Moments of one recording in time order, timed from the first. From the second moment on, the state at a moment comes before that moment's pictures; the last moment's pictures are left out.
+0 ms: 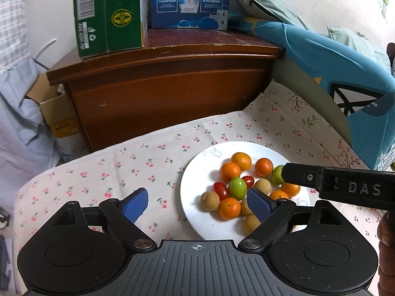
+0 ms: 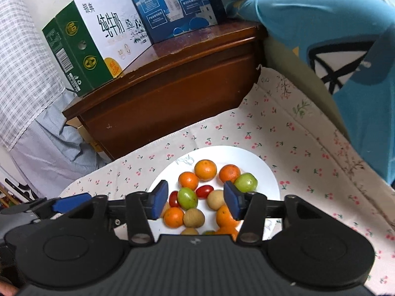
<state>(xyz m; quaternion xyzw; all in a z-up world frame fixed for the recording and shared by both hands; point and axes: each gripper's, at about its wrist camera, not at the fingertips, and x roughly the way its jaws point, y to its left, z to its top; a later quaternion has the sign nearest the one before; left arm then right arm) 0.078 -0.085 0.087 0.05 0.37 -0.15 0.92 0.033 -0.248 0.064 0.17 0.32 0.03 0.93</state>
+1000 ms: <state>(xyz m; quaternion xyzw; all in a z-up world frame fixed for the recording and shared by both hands) 0.034 -0.077 0.084 0.06 0.43 -0.08 0.90 -0.018 -0.249 0.060 0.10 0.40 -0.07 0.91</state>
